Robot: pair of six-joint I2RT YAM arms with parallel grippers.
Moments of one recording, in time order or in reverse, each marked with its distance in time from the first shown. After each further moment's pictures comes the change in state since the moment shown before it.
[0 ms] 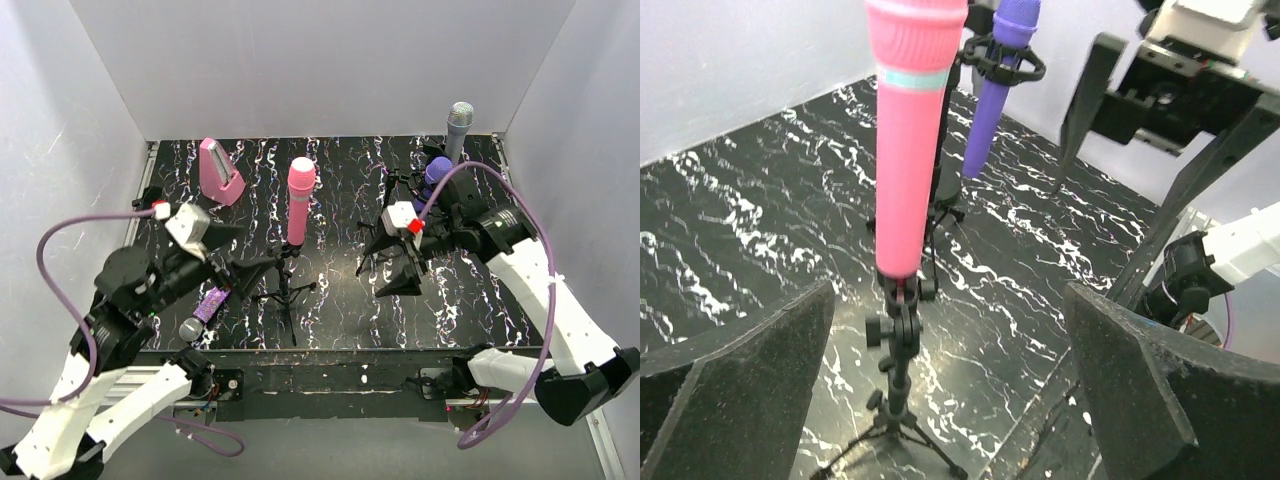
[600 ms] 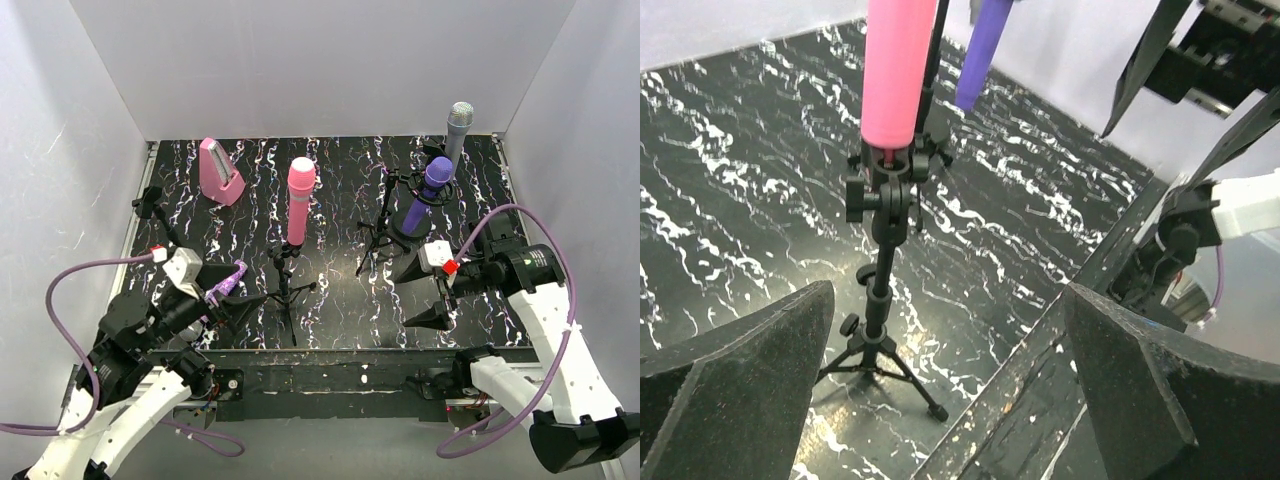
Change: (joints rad) left arm 0.000 -0.360 -0.306 -0.050 -0.013 -0.088; right arm -0.232 -0.262 -0.249 -0.292 -0.032 -0.310
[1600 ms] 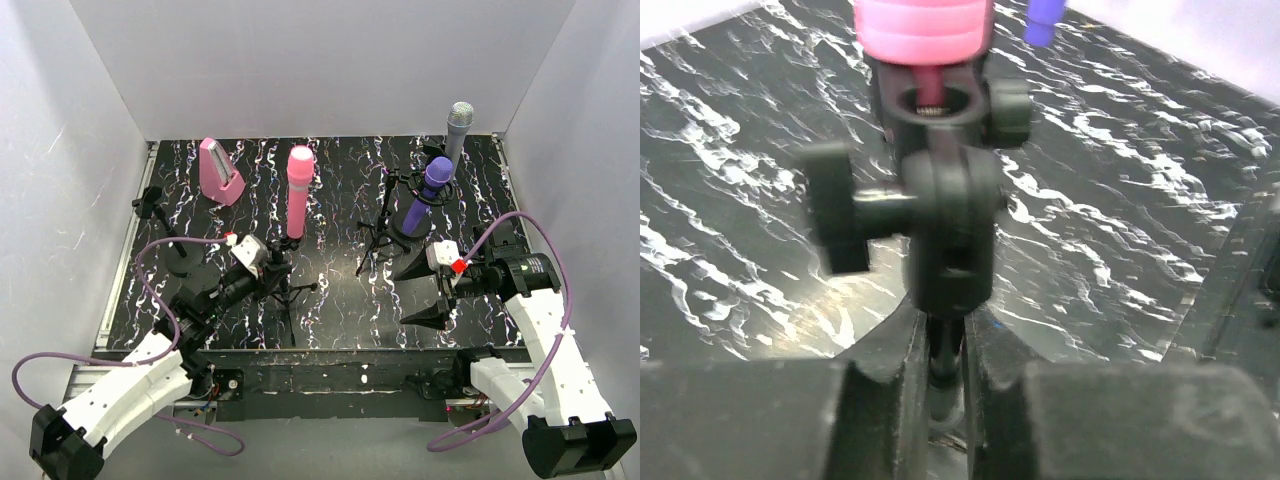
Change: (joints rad) left arm -0.001 0.328 -0.415 0.647 0.004 0.128; right arm -0.096 -0.045 -0.128 0.110 -0.129 0.015
